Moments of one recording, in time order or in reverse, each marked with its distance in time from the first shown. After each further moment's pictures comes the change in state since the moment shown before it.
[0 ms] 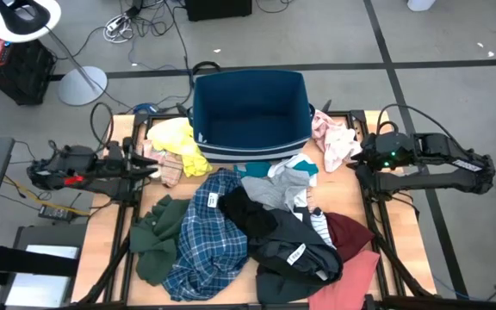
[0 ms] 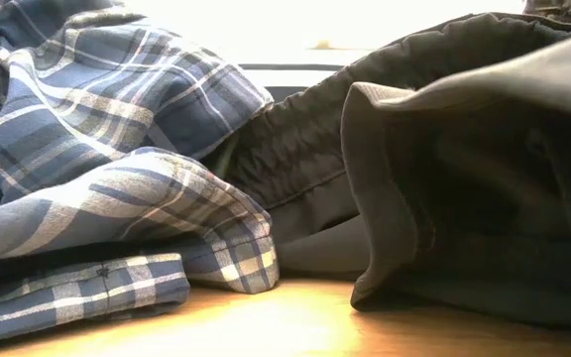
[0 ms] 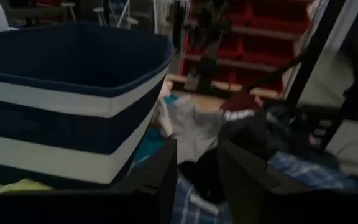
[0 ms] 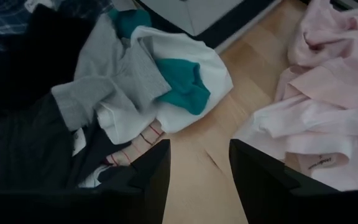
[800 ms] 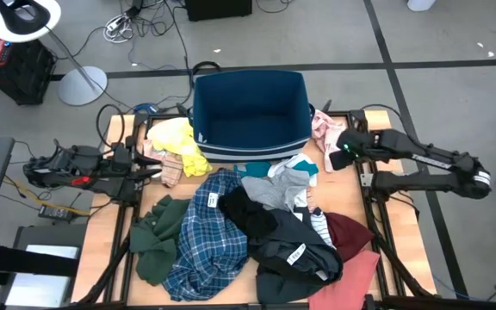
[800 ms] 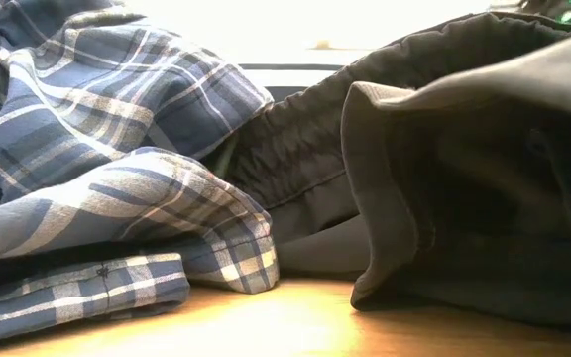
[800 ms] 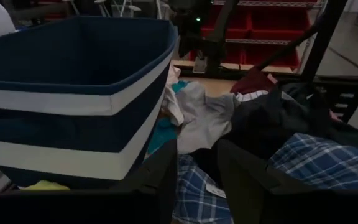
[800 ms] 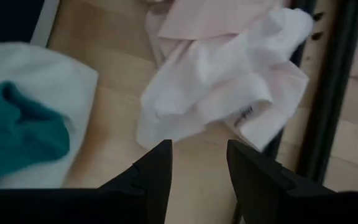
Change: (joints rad) left arm 0.000 0.084 0.003 0.010 -0.021 0.082; right arm -0.342 0.362 -0.141 0.087 0.129 0.248
